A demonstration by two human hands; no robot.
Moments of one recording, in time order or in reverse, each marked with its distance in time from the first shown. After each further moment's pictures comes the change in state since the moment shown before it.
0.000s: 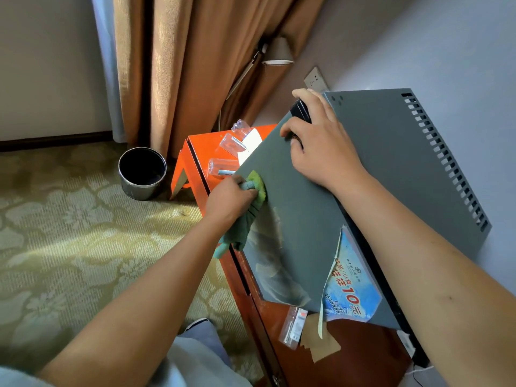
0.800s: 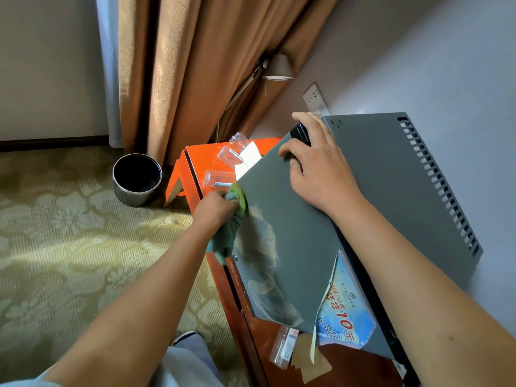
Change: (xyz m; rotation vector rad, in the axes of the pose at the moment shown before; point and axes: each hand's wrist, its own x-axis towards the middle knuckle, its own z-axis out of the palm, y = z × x) left_hand 0.032 -0.021 -0.001 -0.069 -0.033 -0.122; right_hand 0.003 0.002 0.000 0.039 -0.007 -0.001
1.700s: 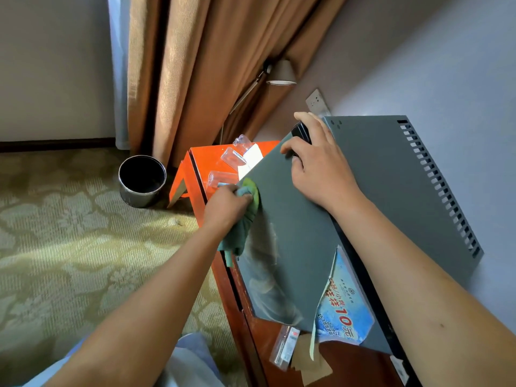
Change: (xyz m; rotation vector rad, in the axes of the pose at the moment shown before) left_hand -0.024 0.019 0.002 -0.187 0.087 0.046; right_hand 0.000 0.002 0.003 0.018 0.016 -0.011
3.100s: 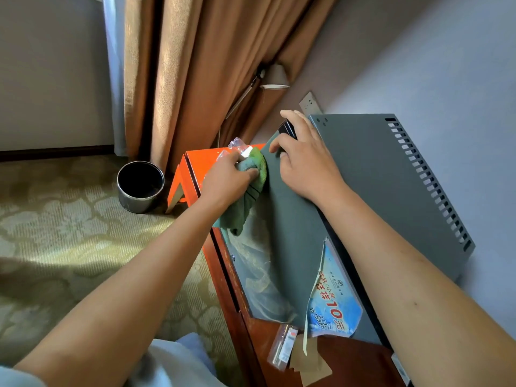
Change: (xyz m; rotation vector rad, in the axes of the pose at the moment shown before) left_hand -0.015 0.062 -0.028 0.005 0.103 0.251; right_hand 0.000 0.004 0.001 0.029 0.005 -0.007
